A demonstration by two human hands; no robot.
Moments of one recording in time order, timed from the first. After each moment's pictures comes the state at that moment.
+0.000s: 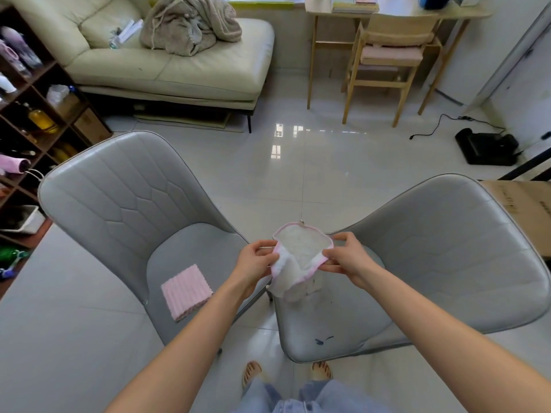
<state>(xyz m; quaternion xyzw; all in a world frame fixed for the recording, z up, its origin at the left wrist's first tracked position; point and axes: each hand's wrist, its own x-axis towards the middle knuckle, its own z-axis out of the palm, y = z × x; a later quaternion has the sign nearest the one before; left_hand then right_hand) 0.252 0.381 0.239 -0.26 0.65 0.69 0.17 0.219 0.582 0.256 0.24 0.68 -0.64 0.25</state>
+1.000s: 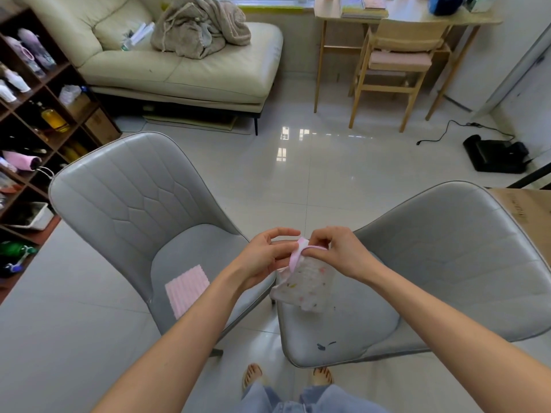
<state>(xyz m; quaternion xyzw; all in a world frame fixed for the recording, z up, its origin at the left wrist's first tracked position) 0.240 0.383 0.280 -0.14 0.55 0.79 0.25 0.213 0.571 0.290 -0.19 0.88 -0.40 0.14</state>
